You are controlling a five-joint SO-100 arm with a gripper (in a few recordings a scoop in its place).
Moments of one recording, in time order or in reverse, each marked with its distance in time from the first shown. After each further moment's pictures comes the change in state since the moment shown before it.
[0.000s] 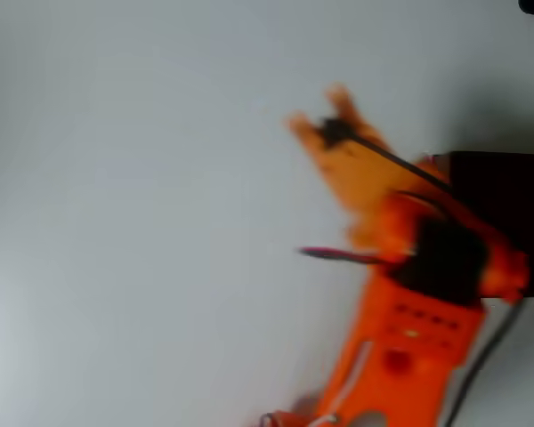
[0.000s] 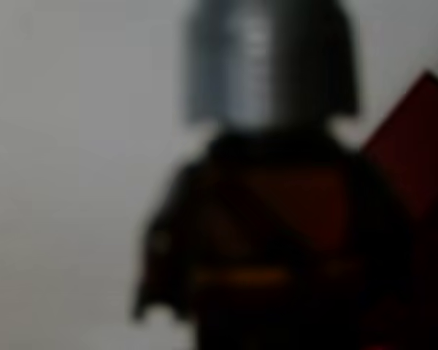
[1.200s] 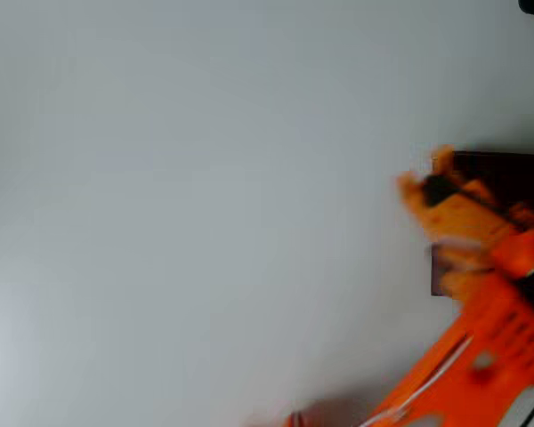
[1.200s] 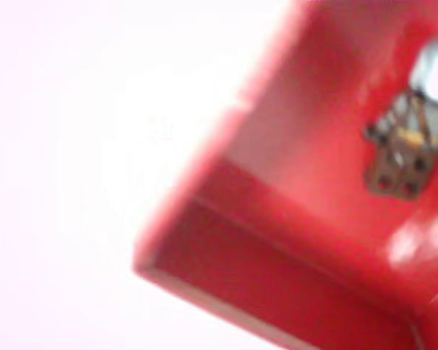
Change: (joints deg) arm 14.0 -0.5 3.9 -0.3 -19.7
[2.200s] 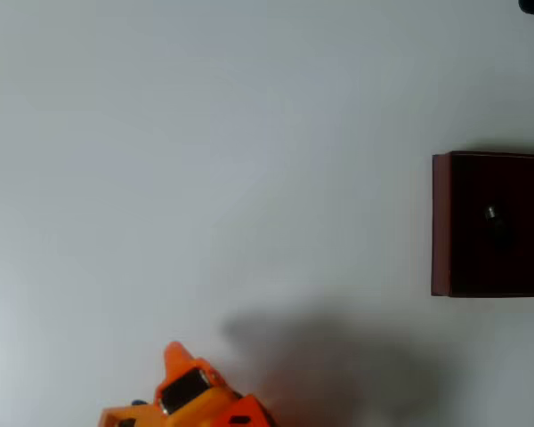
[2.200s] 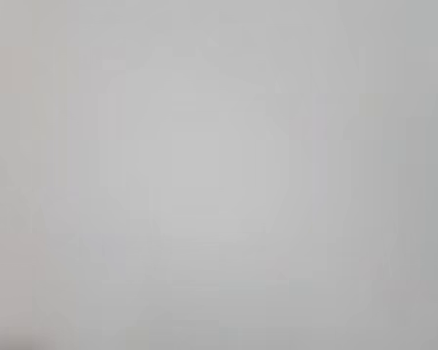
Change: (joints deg) arm -71.4 103.9 97.9 -23.4 -12.5
